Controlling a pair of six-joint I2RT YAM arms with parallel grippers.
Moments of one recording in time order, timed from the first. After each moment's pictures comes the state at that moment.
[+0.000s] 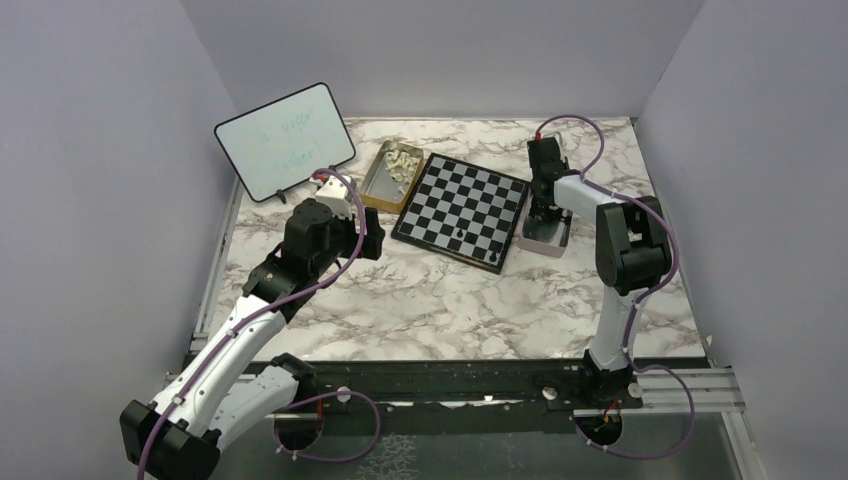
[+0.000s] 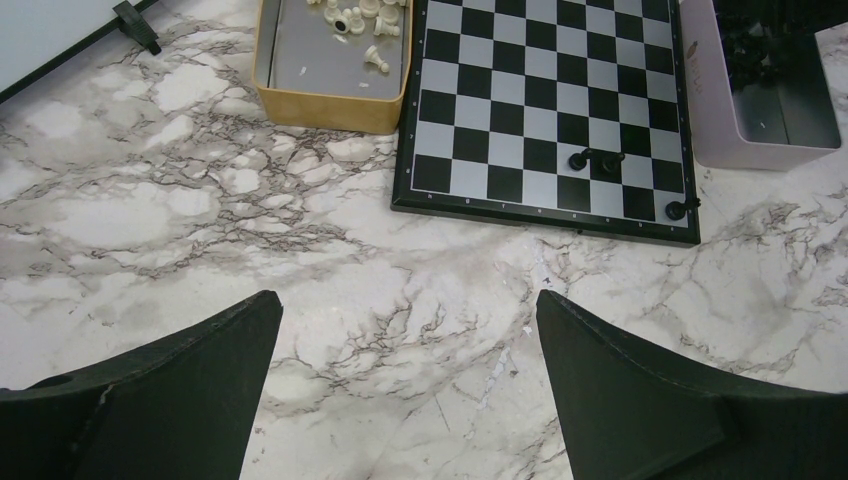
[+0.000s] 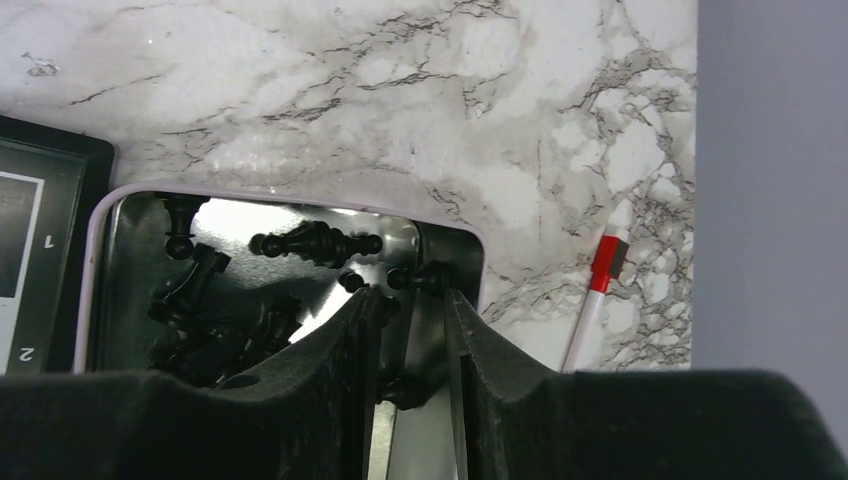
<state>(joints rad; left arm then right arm) -0.49 0.87 0.80 -0.34 -0.09 -0.22 0.21 1.99 1.35 -0.22 0.62 -0.11</state>
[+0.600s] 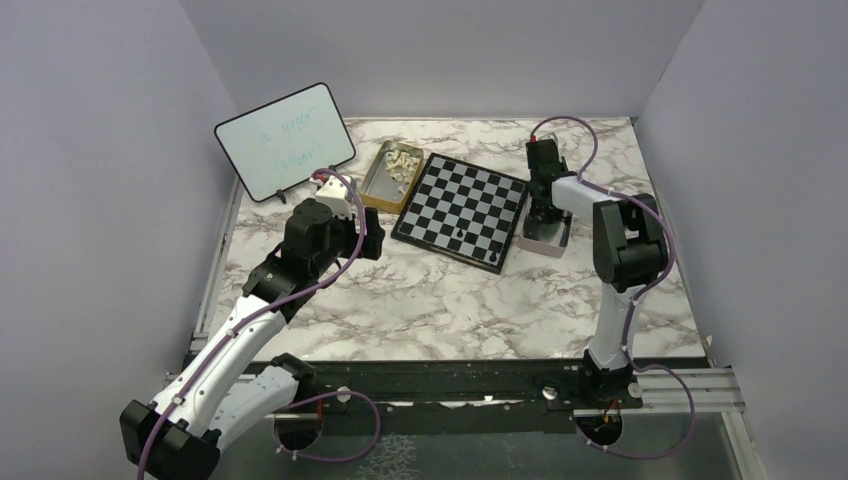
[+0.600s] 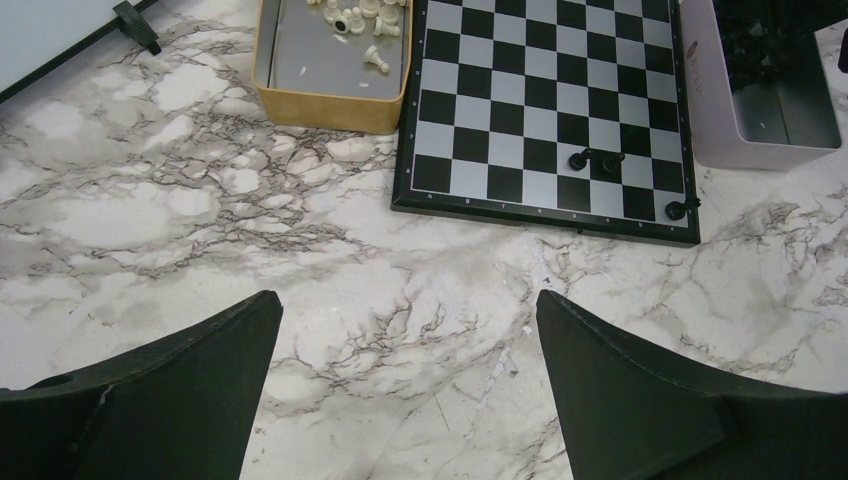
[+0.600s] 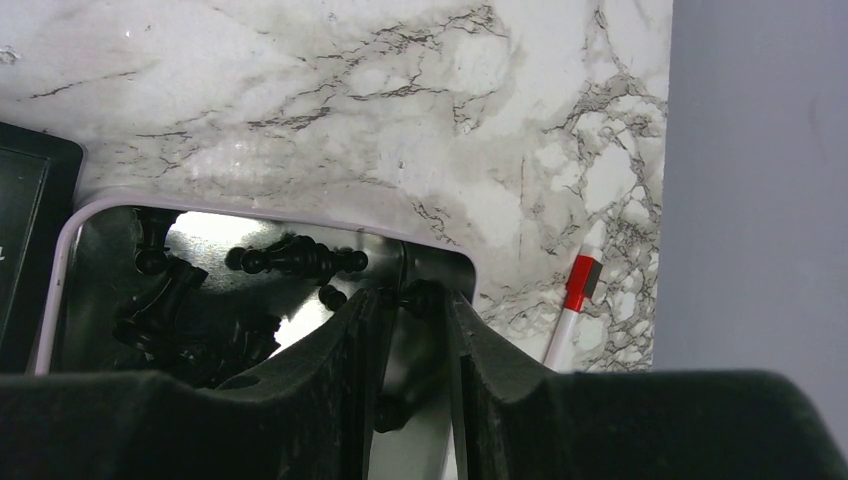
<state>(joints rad) -0.49 0.87 0.80 -0.34 -0.09 -0.22 0.21 2.02 1.35 -0.17 0.67 -0.22</state>
